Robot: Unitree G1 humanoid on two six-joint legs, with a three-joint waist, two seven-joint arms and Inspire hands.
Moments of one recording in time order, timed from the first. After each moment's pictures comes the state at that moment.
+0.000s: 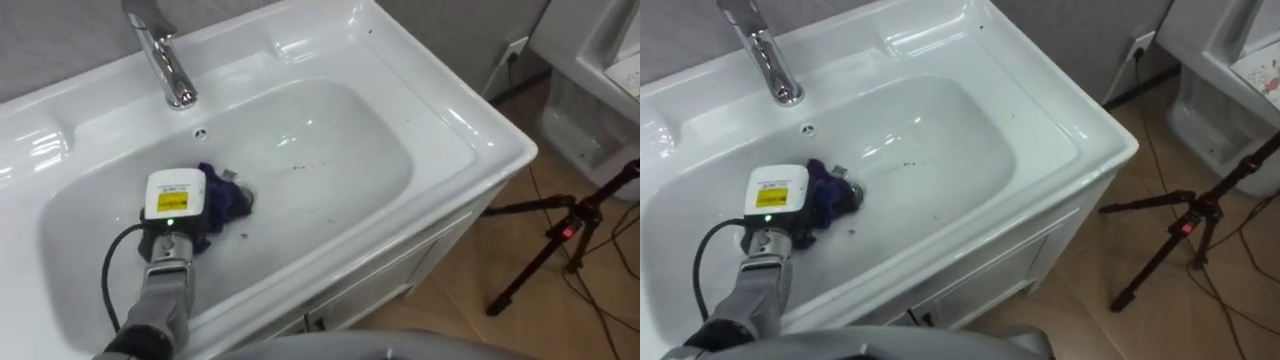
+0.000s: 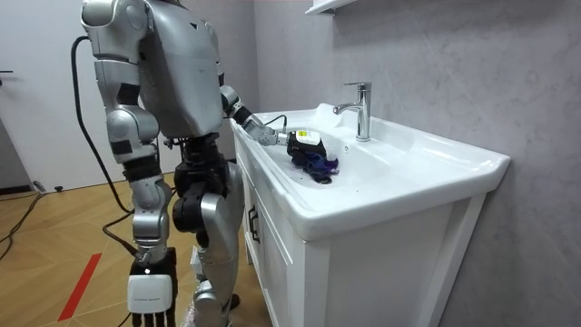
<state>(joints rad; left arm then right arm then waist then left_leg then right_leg) 0.04 0.28 -0.29 0.79 1.22 0.25 0.56 0.09 -0.22 0.02 1.28 -0.35 0.36 0.16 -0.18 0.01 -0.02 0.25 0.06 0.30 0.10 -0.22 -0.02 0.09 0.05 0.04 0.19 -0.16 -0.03</state>
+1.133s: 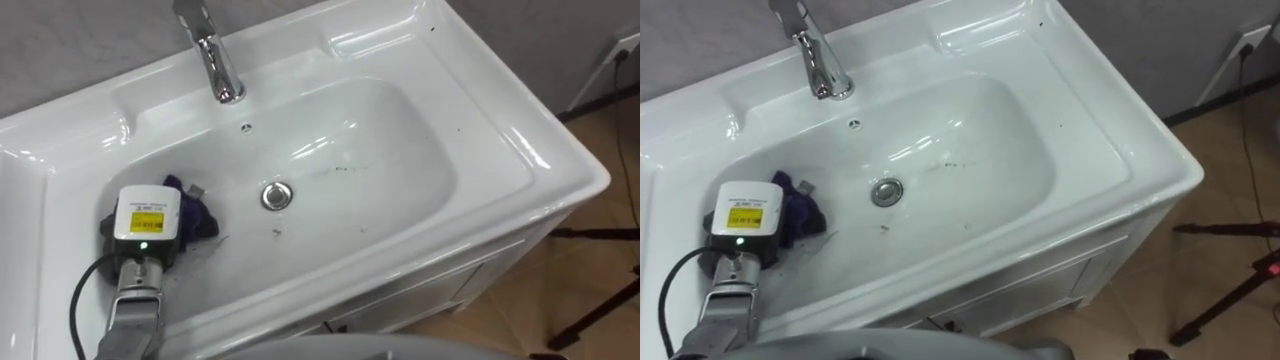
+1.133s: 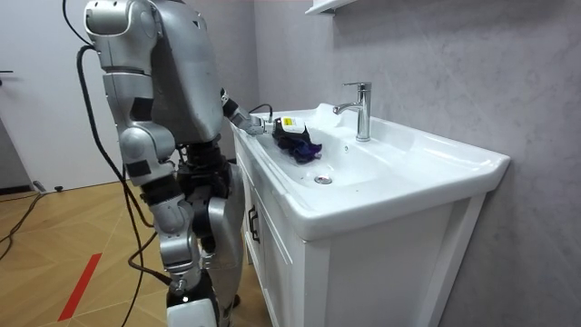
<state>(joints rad) 0.15 0.34 -0.21 0.73 1.37 0.26 0.59 0.06 -0.33 -0.10 1.25 -0.35 0.23 0.12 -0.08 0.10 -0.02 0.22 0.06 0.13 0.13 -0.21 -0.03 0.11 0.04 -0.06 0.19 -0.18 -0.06</state>
